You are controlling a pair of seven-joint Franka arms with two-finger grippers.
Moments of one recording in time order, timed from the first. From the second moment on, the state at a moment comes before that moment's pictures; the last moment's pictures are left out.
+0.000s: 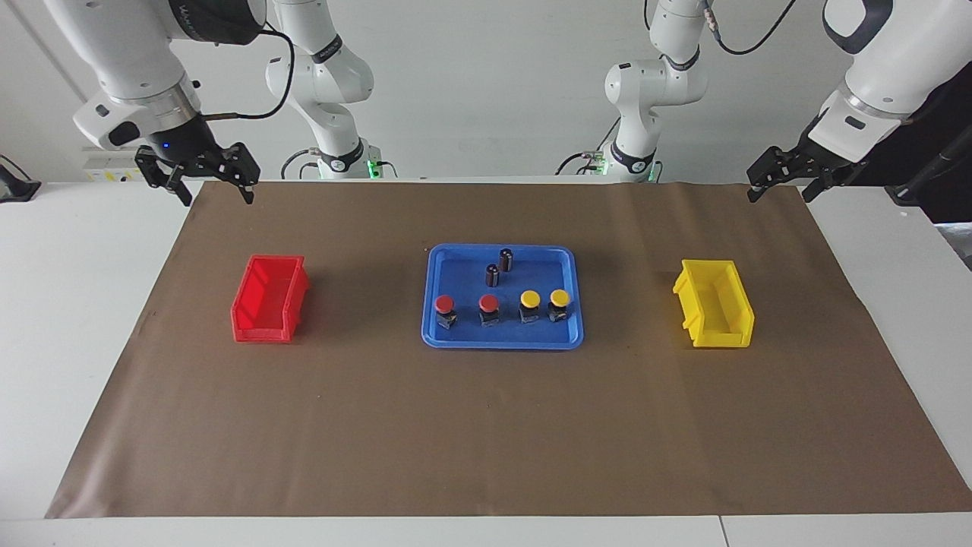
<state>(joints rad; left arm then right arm) -0.04 0.01 0.00 -1.50 -0.02 1.41 0.04 -0.03 -0.06 0.06 -1.67 -0.01 1.62 -0.03</state>
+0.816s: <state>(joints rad) -0.04 0.01 0.00 -1.50 -0.02 1.41 0.04 0.13 0.25 0.35 -1.75 -0.08 2.03 0.55</state>
